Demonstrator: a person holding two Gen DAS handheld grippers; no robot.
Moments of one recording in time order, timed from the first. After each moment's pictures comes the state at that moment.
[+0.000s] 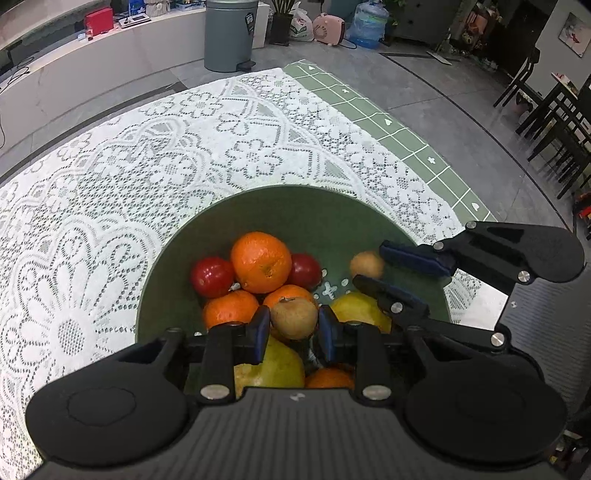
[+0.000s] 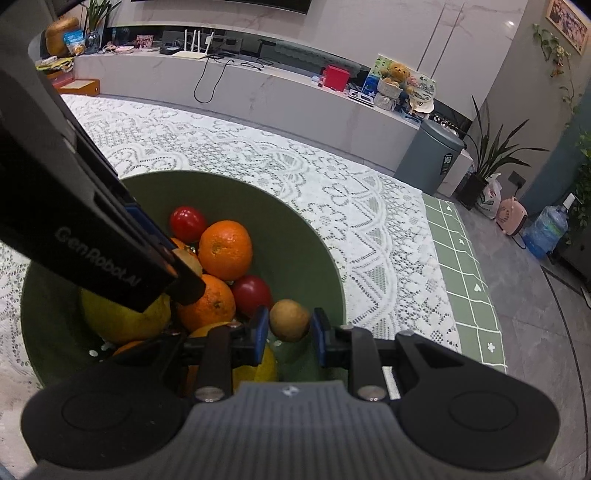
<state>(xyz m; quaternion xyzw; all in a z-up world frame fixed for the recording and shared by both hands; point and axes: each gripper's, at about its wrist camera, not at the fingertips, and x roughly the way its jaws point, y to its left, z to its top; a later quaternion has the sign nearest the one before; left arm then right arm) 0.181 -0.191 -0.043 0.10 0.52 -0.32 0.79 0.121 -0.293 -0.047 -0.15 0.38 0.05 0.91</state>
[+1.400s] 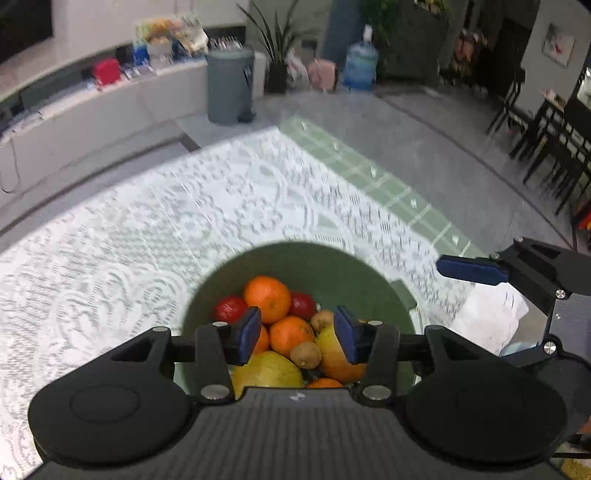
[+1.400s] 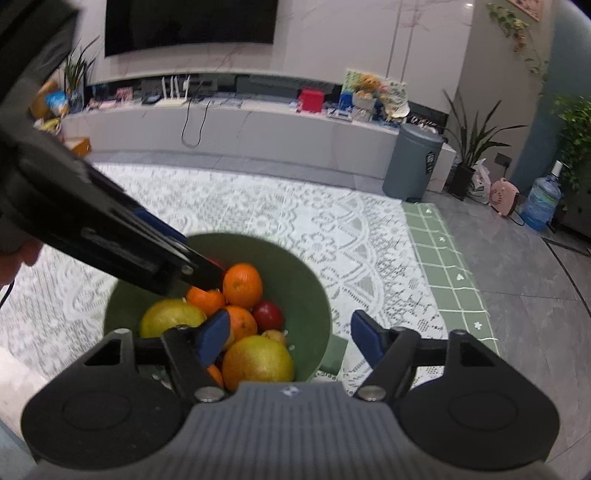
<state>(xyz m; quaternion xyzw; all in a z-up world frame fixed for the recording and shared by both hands) 0.147 -0.166 0.020 0.10 0.43 -0.32 0.84 0.071 -0.295 0.015 -0.06 0.34 0.03 0.94</state>
